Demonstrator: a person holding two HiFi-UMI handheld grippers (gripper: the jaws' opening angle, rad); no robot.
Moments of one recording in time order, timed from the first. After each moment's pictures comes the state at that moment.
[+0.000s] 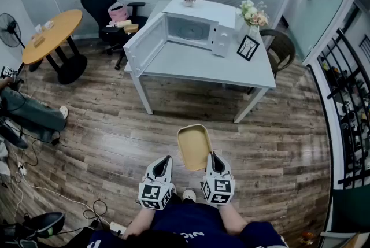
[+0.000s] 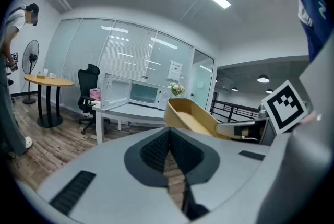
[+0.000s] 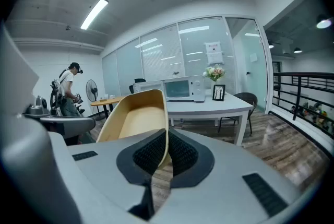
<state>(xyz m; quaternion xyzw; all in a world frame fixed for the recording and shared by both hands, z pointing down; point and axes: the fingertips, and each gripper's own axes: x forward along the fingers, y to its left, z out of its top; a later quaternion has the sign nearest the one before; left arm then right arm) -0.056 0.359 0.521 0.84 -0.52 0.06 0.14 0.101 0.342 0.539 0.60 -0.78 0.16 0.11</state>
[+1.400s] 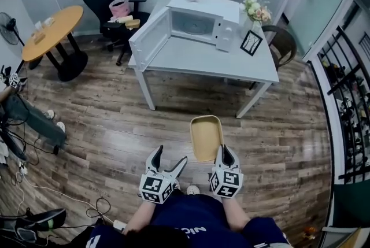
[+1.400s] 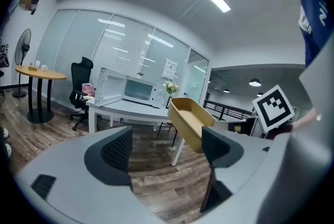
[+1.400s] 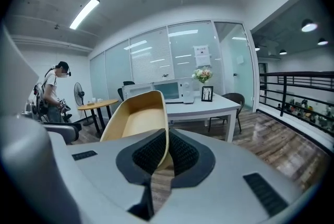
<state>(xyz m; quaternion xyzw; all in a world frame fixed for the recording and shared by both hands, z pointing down) -0.066 0.358 0.527 0.86 -0.48 0.05 0.16 0.113 0.338 0.539 0.66 -0.73 0.16 0.09</state>
